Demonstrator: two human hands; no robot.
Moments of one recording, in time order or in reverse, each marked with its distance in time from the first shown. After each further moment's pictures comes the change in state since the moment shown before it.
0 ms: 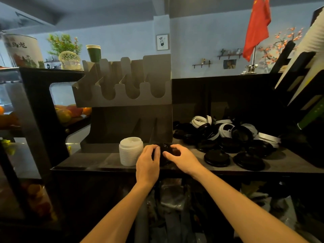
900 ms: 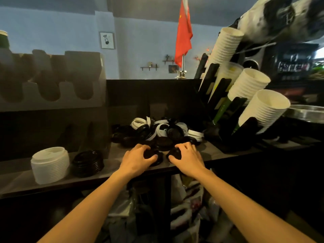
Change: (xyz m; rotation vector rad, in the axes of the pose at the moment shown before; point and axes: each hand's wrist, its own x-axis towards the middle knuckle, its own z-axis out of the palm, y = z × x) left_hand 0.011 0.096 0.123 0.301 -0.625 0.208; right_hand -0.076 0.101 -0.173 -0.669 0.340 0.150
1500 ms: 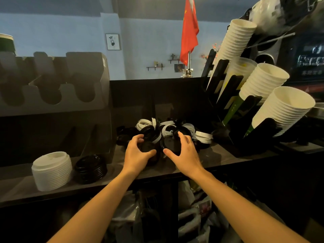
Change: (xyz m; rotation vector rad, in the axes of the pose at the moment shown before) left_hand 0.015 -0.003 -0.003 -0.614 0.332 -0.106; right_hand 0.025 -0.025 0.014 0.373 0.187 -0.089
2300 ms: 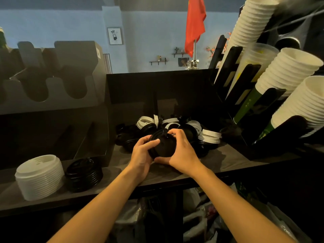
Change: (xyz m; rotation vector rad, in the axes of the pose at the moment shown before) left_hand 0.027 -0.006 0.030 -0.799 -0.171 -0.363; right_hand 0.031 0.006 0.022 0.144 -0.074 -0.184
